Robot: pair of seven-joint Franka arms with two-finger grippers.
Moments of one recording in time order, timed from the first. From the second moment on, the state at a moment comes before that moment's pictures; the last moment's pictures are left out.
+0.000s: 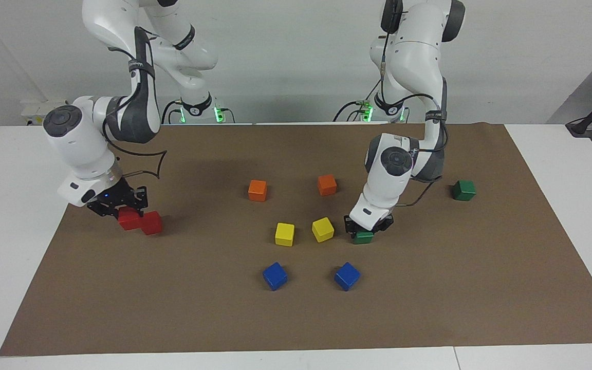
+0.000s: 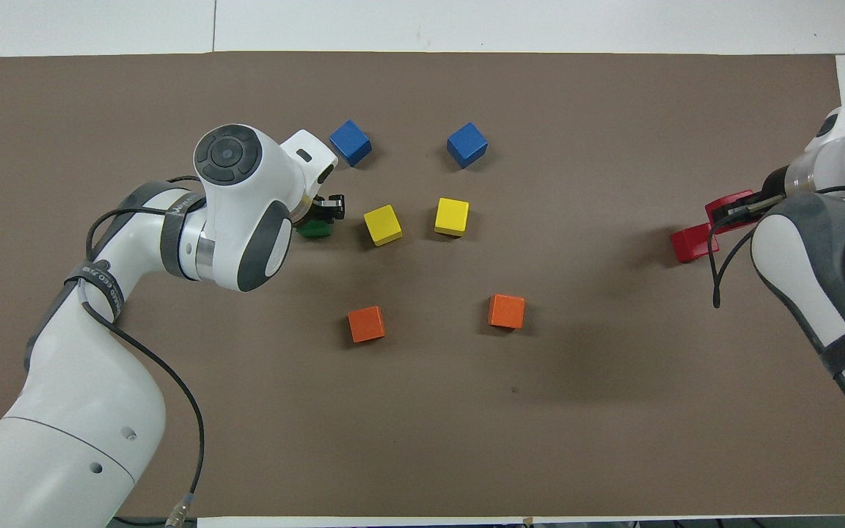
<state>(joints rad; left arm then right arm) -0.43 0.47 0.03 -1.75 -0.06 2.26 -0.35 -0.16 0.19 0.06 -1.92 -0.03 2.15 -0.33</state>
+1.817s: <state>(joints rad) 0.16 0.06 0.06 -2.10 -0.06 2.11 0.49 -0.16 0.14 0.07 -2.09 0.04 2.32 -0.32</state>
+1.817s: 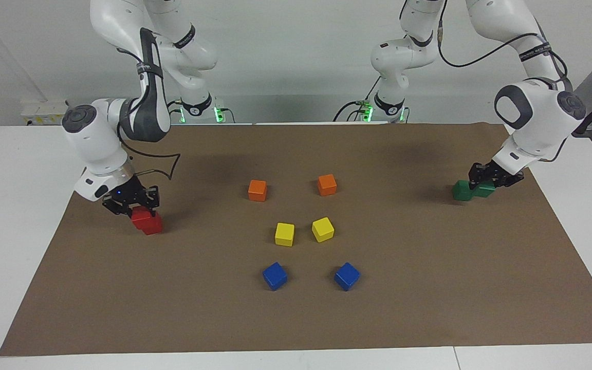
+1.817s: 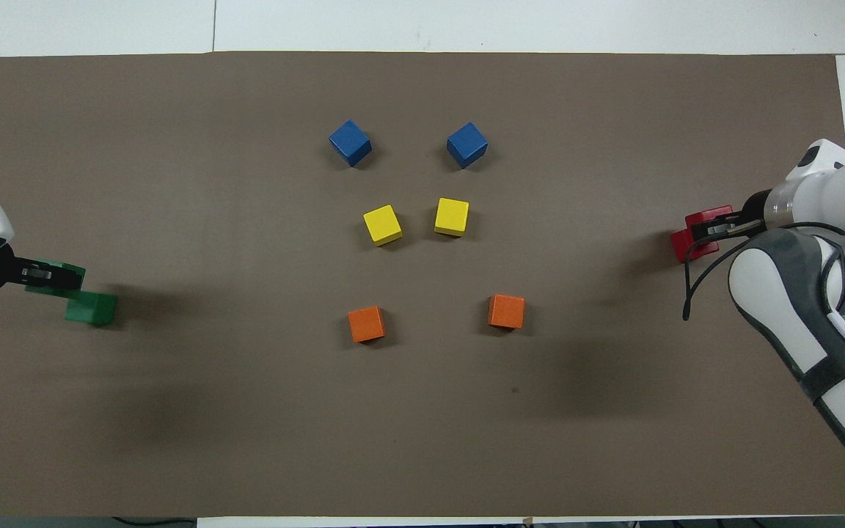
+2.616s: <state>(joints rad) 0.16 0.01 0.06 -2.25 -0.06 2.24 0.49 -0.16 0.14 0.07 -2.10 0.04 2.33 -0.32</state>
